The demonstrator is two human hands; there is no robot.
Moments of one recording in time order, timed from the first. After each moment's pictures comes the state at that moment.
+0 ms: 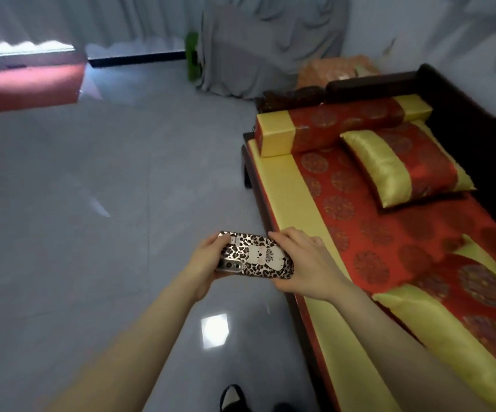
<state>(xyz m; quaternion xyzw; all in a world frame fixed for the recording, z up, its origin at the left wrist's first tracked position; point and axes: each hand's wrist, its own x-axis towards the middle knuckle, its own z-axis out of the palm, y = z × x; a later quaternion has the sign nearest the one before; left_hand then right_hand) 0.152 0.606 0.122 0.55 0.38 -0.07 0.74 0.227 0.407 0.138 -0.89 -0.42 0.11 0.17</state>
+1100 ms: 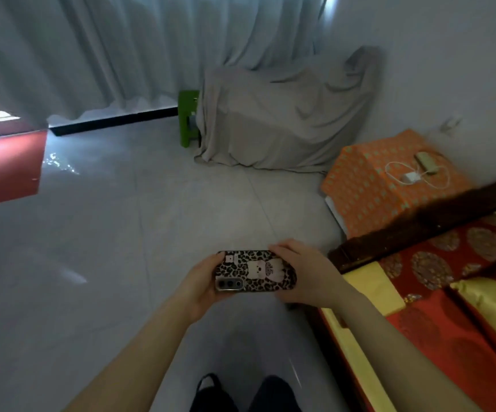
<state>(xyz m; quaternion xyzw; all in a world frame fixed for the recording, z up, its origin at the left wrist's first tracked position) 0.739 1.171 0.109 0.48 0.35 -0.15 0.79 0.817 0.949 0.138 -0.89 -0.39 0.12 0.18</state>
